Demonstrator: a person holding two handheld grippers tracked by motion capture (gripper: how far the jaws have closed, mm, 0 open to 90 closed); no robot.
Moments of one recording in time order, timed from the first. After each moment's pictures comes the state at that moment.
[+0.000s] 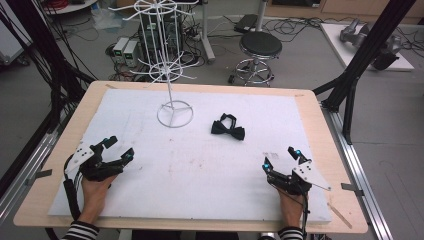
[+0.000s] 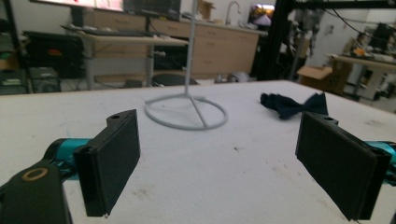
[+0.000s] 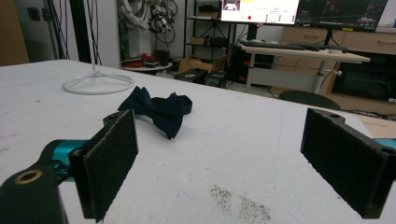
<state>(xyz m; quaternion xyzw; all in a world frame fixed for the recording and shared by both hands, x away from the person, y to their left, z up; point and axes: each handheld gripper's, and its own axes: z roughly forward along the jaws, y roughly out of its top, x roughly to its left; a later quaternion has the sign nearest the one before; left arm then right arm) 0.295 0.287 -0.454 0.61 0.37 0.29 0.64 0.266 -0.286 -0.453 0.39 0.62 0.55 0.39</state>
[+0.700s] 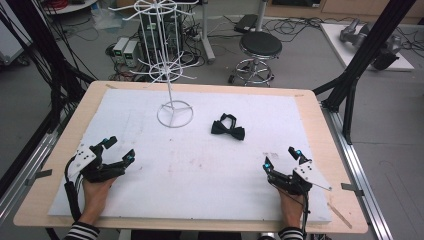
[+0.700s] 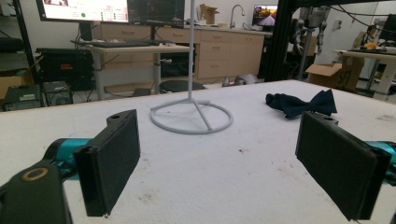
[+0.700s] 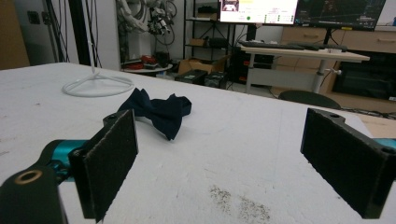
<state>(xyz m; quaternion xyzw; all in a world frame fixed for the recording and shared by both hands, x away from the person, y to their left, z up) 0.292 0.282 -0.454 0.62 0.35 0.31 0.63 0.266 -0.288 -0.453 0.39 0.62 0.56 0.39</state>
